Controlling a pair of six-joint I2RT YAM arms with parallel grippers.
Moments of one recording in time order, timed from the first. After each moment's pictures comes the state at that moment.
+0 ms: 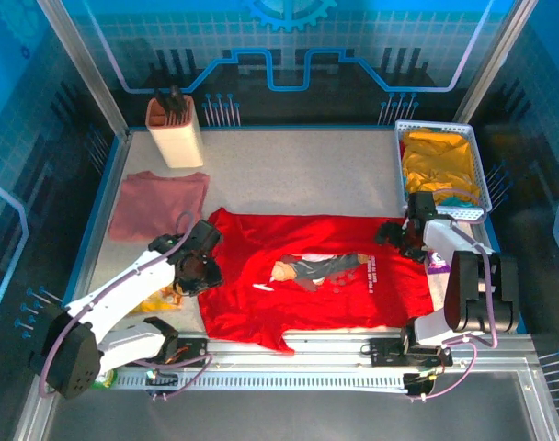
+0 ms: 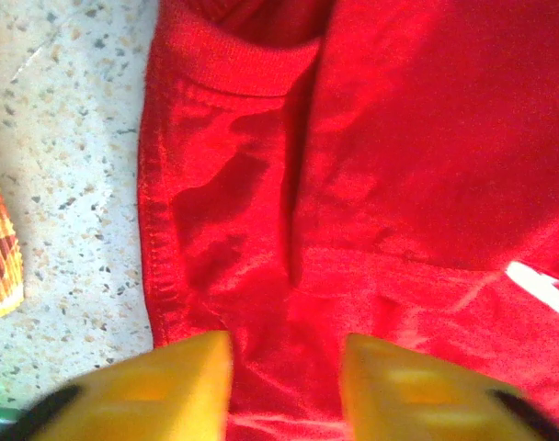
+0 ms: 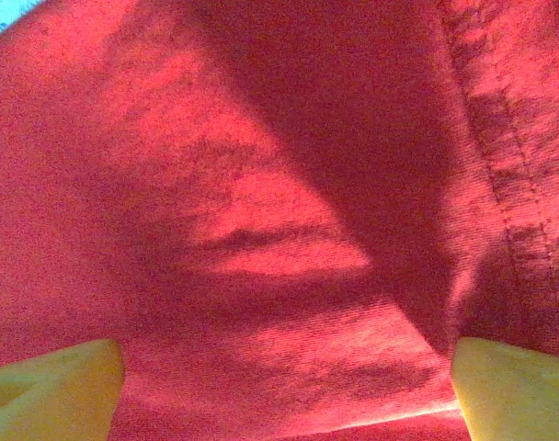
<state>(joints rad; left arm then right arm) -0.48 1.13 0.71 -1.00 0.03 -0.89 -0.08 1.47 0.77 -0.58 -0.10 0.42</state>
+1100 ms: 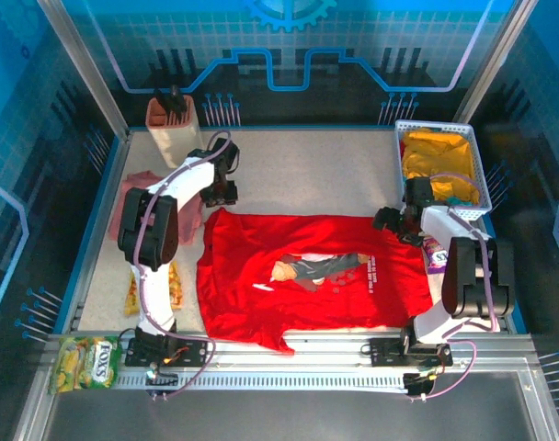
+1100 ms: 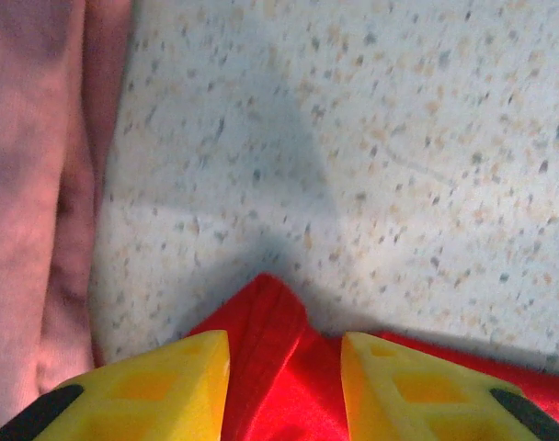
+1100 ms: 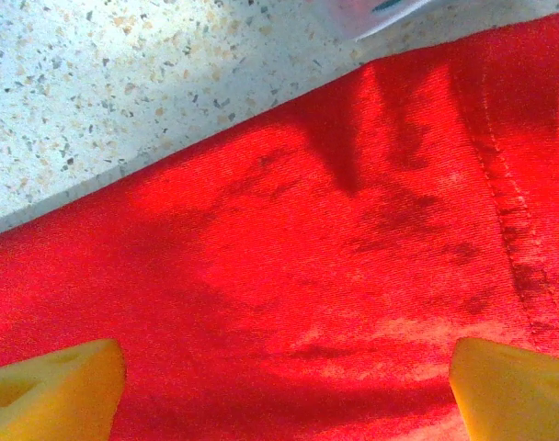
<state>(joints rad) -0.23 2.06 1.60 -0.91 -0.13 -0.44 -0.06 1.57 0.89 -0.56 -0.08 0.40</state>
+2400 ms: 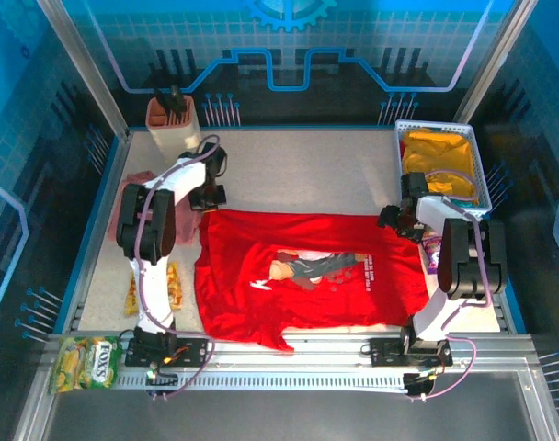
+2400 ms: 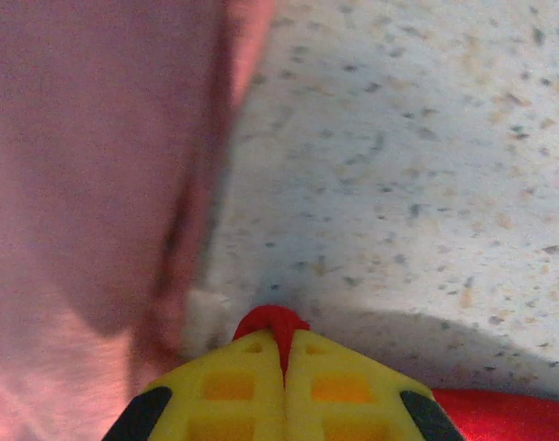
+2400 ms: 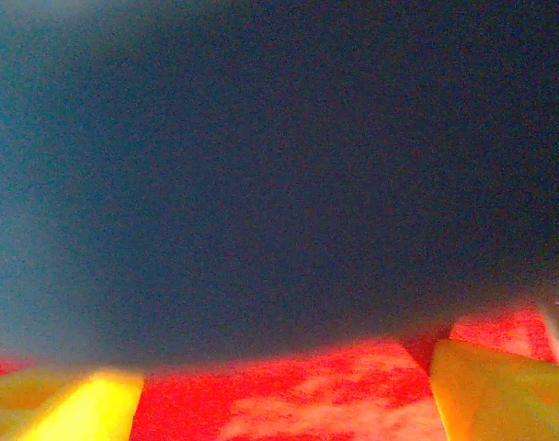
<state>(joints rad) -0.13 2.08 1.55 -0.91 -0.14 -0.43 -0.06 1.70 0.98 -0.57 0.03 0.44</state>
